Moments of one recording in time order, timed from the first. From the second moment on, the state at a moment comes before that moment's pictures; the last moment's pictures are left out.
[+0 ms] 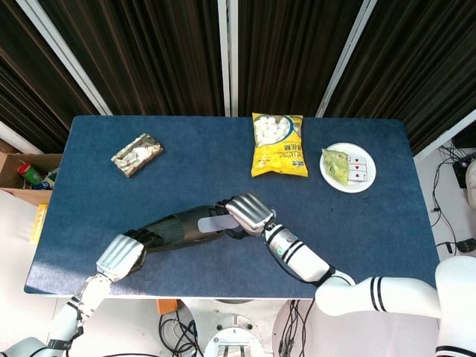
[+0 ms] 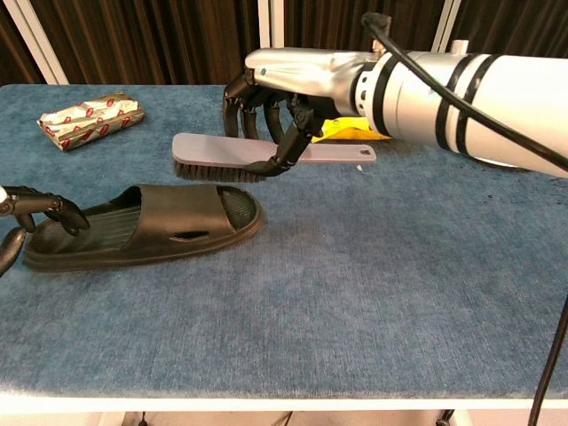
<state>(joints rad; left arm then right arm) -0.33 -1.37 0.06 -1.56 1.62 1.13 0.11 0.97 -1.56 0.28 -1.71 -0.97 0.80 -0.47</state>
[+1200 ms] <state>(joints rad) -0.35 -1.41 0.10 -1.48 1.59 1.12 -0.01 1.18 -1.82 0.26 -1.37 -0.77 0.88 -0.57</state>
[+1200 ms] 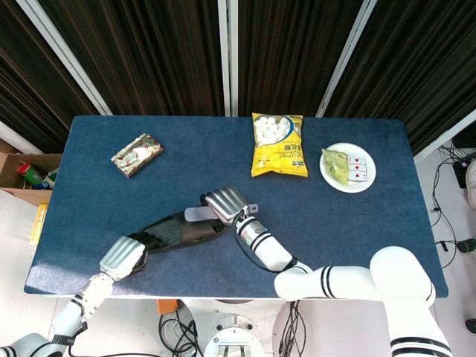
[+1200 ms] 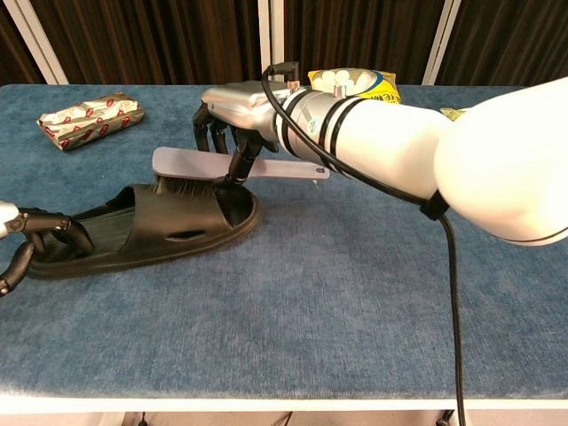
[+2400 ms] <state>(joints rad) -0.37 -1.42 0.11 -1.47 1.58 1.10 -0.02 1.21 -1.59 0.19 -1.73 -0.64 0.79 -0.63</state>
